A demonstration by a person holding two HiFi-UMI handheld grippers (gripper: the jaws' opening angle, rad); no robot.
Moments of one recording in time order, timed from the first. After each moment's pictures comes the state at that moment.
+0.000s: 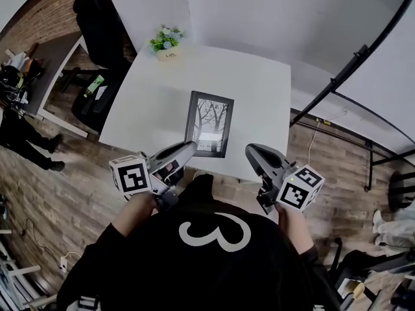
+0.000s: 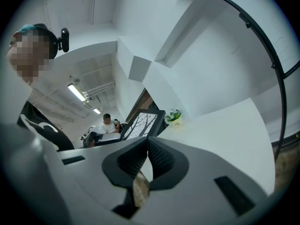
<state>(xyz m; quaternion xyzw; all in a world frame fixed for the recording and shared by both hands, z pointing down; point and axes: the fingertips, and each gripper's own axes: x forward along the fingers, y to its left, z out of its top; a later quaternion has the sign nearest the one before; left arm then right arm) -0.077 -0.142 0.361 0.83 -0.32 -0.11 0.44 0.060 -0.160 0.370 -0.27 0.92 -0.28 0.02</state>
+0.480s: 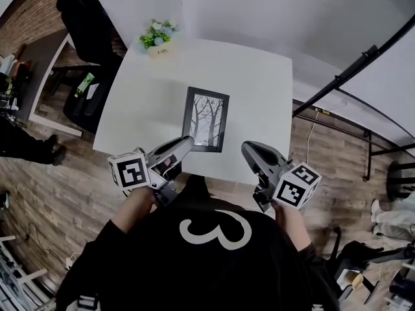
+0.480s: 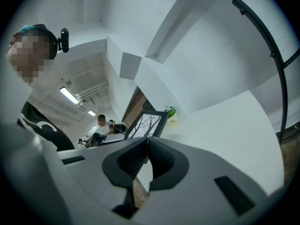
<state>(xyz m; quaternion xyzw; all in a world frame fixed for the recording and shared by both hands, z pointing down) -0.095 -0.198 0.392 0.81 -0.32 -0.10 0.48 0.042 -0.203 0.391 -0.28 0.91 -0.31 0.01</state>
